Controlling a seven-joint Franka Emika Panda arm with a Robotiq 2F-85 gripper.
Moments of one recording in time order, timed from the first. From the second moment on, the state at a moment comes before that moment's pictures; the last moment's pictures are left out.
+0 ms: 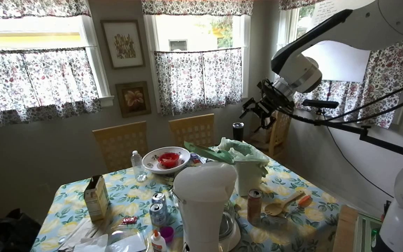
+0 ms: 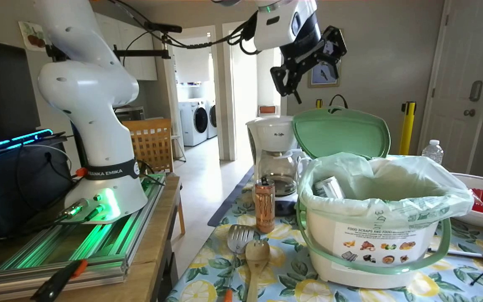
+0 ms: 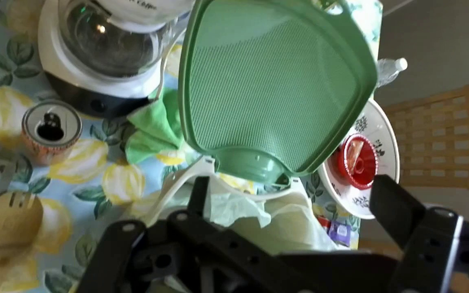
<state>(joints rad) -0.29 -0.23 -0.22 -2.39 0.87 2.28 0.51</state>
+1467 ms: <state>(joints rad) -0.12 -0.21 0.14 -2.35 0.40 2.62 1.27</state>
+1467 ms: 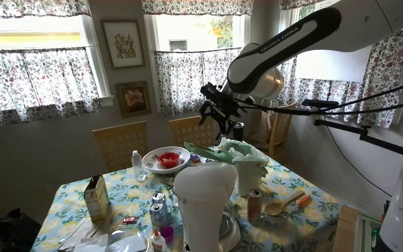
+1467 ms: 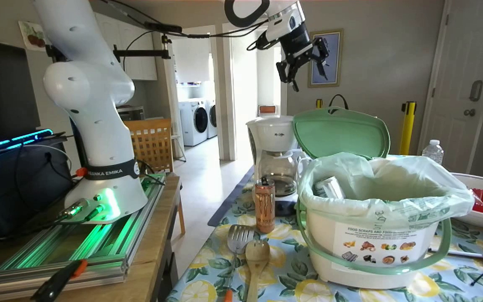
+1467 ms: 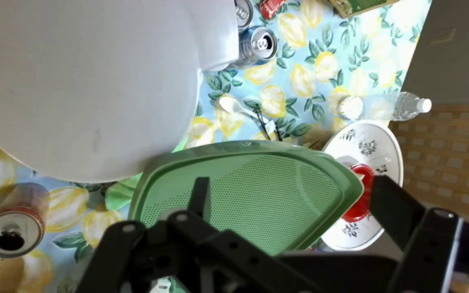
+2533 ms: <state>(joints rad) -0.05 -0.02 0.13 -2.20 0.26 2.59 1.81</state>
